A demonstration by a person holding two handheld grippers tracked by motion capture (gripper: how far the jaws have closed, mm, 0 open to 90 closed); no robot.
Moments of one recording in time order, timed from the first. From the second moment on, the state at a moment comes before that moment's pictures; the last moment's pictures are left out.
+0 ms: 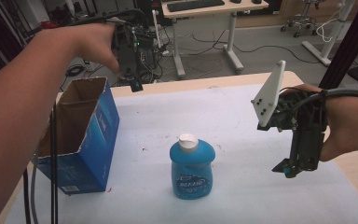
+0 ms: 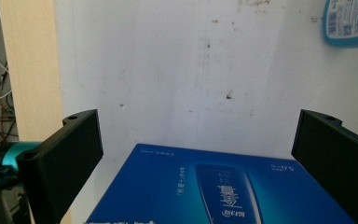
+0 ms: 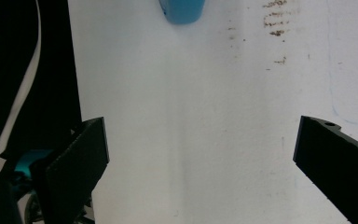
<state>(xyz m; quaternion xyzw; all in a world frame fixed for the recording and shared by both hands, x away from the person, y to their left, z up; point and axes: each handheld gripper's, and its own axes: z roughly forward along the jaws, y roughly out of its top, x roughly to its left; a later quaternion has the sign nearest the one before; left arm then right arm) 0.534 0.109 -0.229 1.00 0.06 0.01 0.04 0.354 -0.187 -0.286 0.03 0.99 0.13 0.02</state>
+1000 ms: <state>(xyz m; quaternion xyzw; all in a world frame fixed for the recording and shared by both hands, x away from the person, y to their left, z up) 0.533 0.104 -0.234 1.00 0.06 0.01 0.03 0.349 -0.194 -0.282 0.03 0.99 0.13 0.01</state>
